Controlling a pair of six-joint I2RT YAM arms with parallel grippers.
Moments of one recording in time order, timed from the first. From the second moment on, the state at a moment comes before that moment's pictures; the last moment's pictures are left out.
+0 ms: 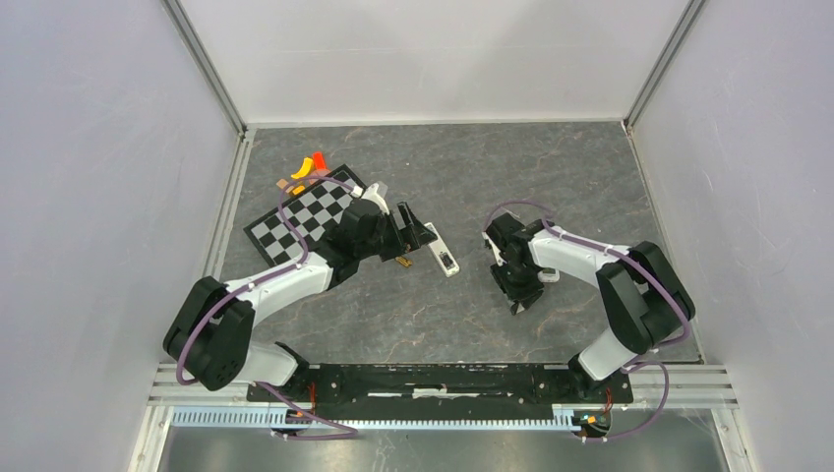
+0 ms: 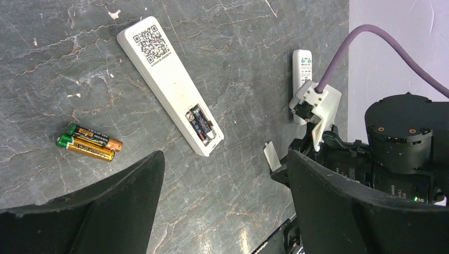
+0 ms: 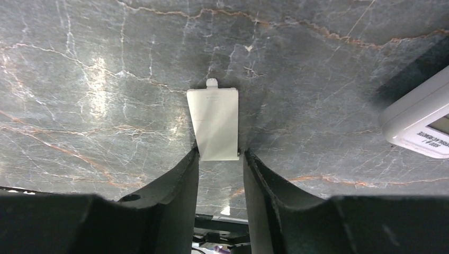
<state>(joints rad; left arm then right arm) -0.61 1.38 0.72 0.13 0.16 -0.86 0.54 1.60 0.87 -0.84 0.01 0.16</state>
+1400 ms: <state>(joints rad) -0.73 1.63 0.72 0.31 0.43 -0.98 0.54 1.46 0.84 -0.66 -0.18 0.16</state>
